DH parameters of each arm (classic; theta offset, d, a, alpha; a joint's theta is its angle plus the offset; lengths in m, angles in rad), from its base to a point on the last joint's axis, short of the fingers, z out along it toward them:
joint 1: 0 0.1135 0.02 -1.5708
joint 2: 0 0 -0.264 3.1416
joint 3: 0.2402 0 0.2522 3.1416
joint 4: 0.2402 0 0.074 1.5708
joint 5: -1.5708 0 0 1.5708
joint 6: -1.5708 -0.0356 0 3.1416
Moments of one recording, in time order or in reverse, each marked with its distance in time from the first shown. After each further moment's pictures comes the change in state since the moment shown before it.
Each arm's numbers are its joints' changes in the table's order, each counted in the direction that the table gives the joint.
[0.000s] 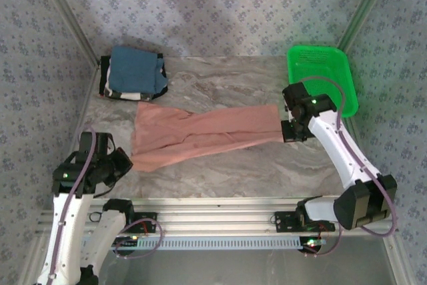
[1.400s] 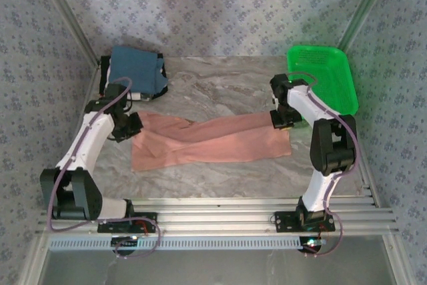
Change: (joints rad) left arm 0.045 0.740 0.171 -0.364 0.060 -0.307; right arm -0.071 0.530 0.164 -0.219 -0.013 0.119
